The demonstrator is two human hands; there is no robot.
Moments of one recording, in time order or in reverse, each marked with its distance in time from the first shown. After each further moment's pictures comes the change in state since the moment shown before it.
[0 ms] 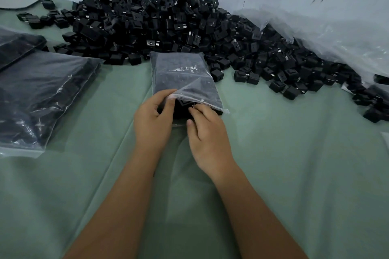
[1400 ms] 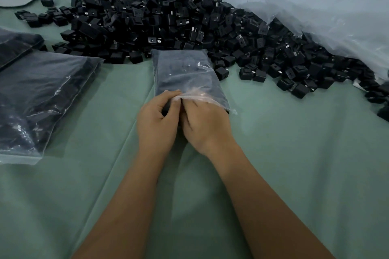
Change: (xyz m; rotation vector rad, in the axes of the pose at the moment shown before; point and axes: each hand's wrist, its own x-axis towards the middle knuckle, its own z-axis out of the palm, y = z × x) left_hand 0.006 -0.011 0.004 0.015 0.001 0.004; right_hand 0.041 -0.006 0.003 -0.220 0.013 -0.297
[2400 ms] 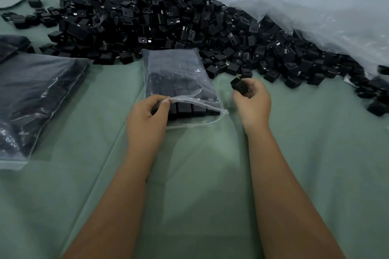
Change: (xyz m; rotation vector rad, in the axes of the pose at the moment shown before) left_hand 0.001 0.000 0.001 0.052 -0.036 -0.155; right_hand -0.004 0.111 -0.014 0.611 0.364 0.850
